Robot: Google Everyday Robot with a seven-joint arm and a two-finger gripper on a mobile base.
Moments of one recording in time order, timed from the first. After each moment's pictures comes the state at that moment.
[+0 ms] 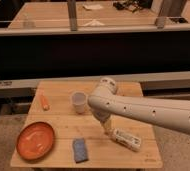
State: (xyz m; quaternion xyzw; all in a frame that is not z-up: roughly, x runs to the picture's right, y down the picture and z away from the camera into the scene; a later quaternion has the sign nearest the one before) arm 0.032 0.156 0.723 -0.25 -0.10 -0.31 0.91
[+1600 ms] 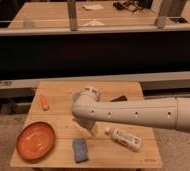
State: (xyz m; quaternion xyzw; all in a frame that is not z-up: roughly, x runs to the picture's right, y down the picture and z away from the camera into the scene) arm -0.040 0.192 0.727 -0.23 -0.17 -0.42 0.86
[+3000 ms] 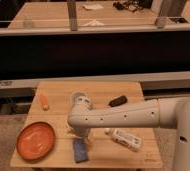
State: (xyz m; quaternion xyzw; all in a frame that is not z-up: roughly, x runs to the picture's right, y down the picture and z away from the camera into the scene) arm -0.062 0.253 0.761 -0.25 -0.22 -0.51 0.79
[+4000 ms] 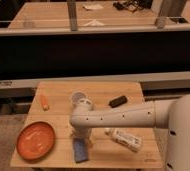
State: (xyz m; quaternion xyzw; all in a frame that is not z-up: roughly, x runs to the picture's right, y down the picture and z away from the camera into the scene) arm -0.059 0.270 0.782 -0.26 -0.24 -0.54 0.76
